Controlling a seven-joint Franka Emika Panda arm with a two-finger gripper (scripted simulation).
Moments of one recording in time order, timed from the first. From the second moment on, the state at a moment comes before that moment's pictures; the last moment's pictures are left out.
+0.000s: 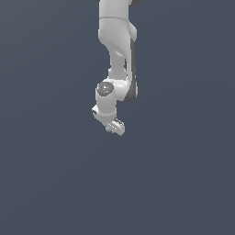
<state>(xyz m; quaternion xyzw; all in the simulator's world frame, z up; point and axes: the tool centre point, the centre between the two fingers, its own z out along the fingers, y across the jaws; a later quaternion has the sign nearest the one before) -0.077 -0.049 0.029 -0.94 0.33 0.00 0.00</state>
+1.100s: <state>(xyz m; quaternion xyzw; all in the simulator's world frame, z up) -0.019 -0.177 0.152 -0.94 0.34 0.00 0.00</state>
